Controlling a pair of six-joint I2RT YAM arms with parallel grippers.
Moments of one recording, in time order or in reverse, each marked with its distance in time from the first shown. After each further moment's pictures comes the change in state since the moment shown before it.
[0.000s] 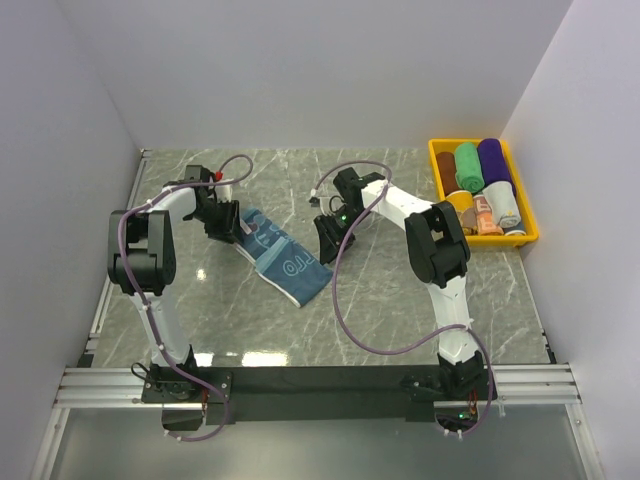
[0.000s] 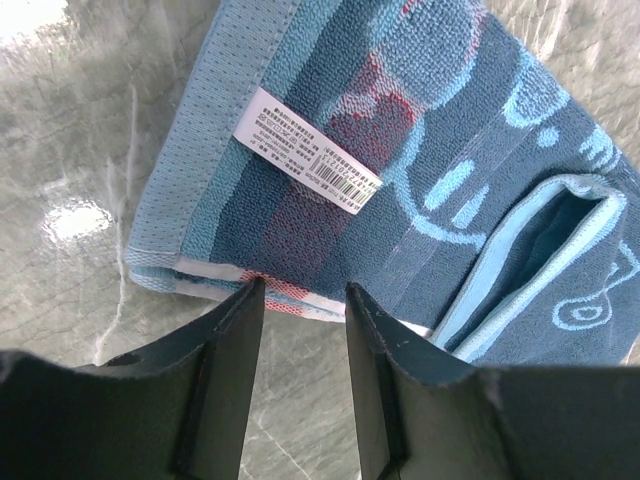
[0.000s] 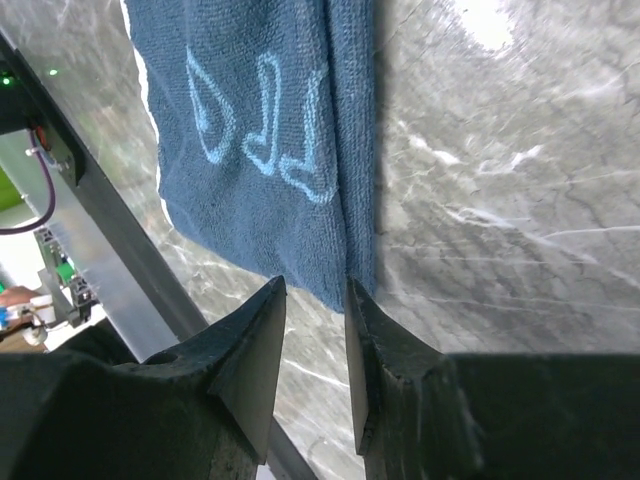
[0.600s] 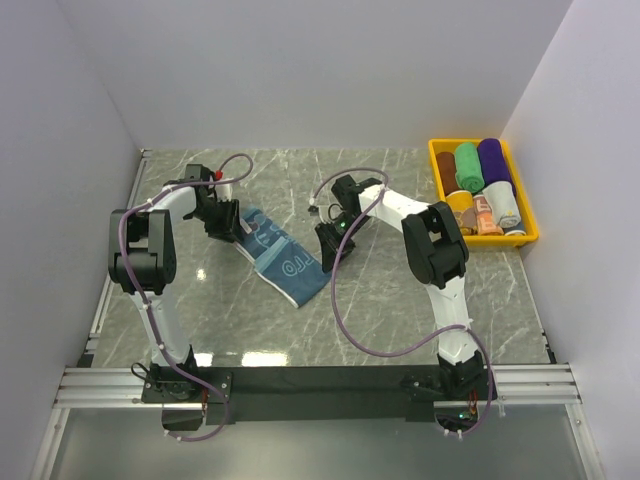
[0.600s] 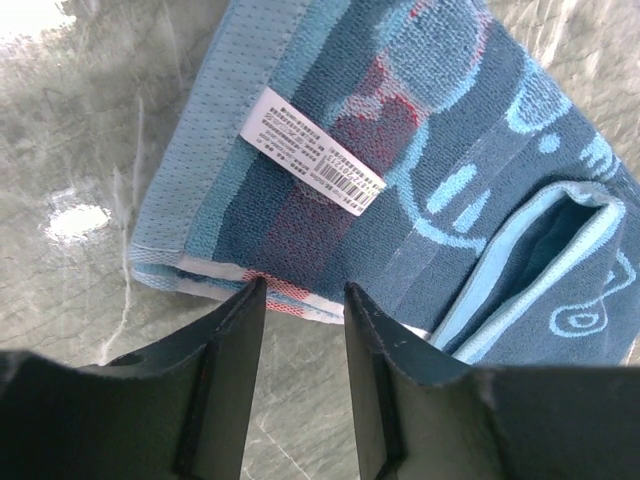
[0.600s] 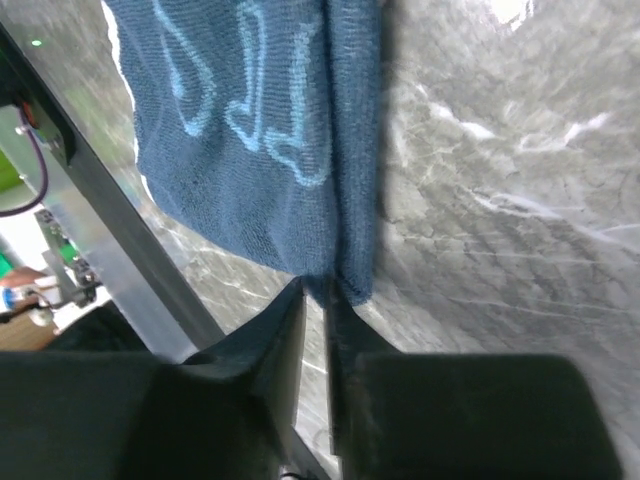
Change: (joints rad) left arm 0.000 0.012 0.016 -0.004 0.000 0.000; right arm 0.019 0.000 -0.047 -0.012 -0.002 -0.013
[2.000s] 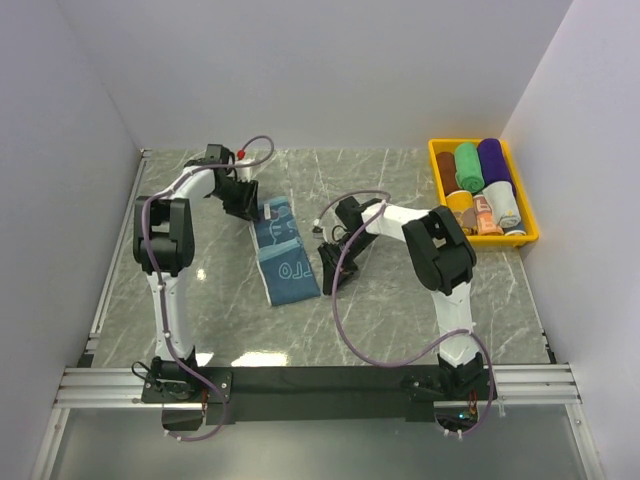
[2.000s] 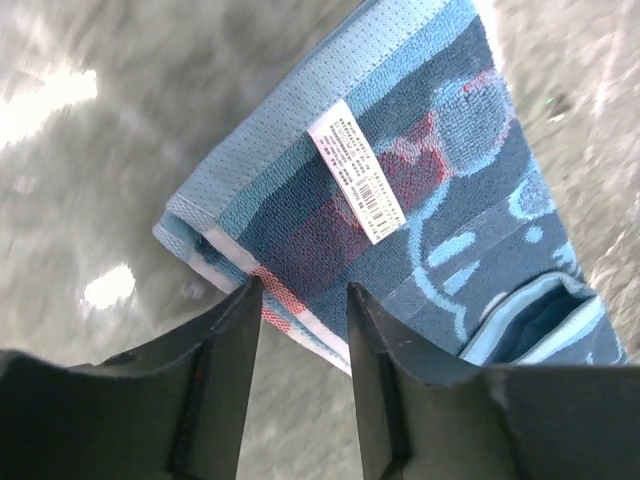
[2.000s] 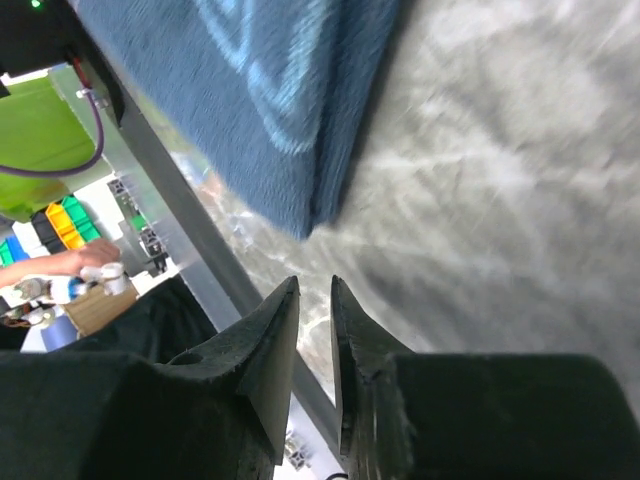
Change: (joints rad) left arm -0.075 0.224 0.346 -0.061 0.035 0.068; right arm 0.019 -0.079 -0.270 0.123 -0.130 0.086
